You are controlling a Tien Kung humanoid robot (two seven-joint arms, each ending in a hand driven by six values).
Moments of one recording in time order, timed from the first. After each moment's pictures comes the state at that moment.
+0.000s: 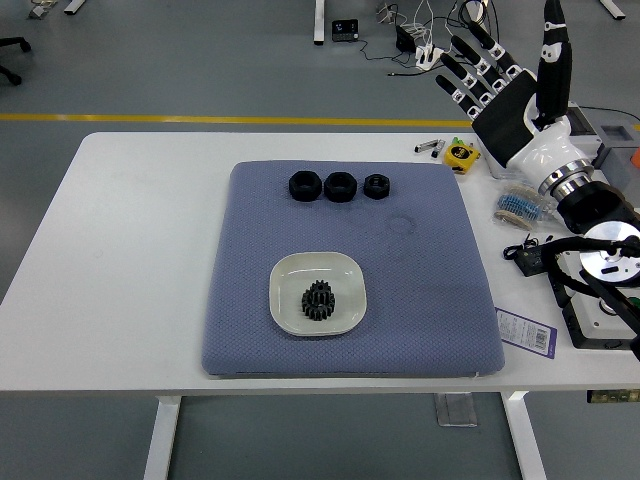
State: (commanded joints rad) left arm -0.14 0.03 -1.12 -0.18 0.64 0.19 0.08; right arm 0.73 -0.43 0.89 1.40 0.00 -0.24 0.09
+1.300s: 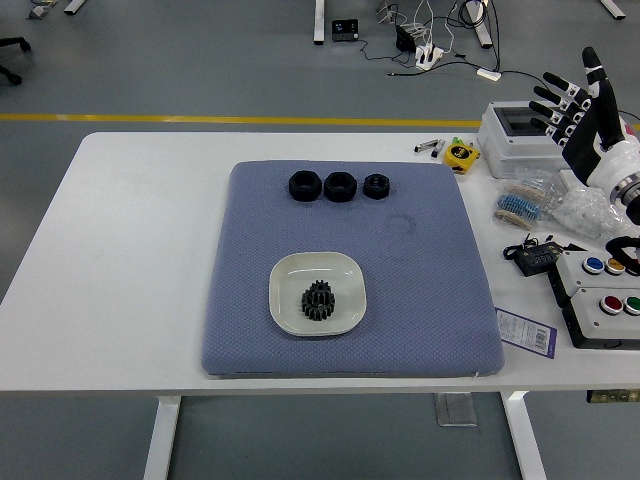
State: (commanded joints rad) left arm -0.15 0.02 -1.08 -0.18 0.60 0.20 0.07; right arm 0.73 -0.47 0.95 1.07 -0.41 -0.14 0.03
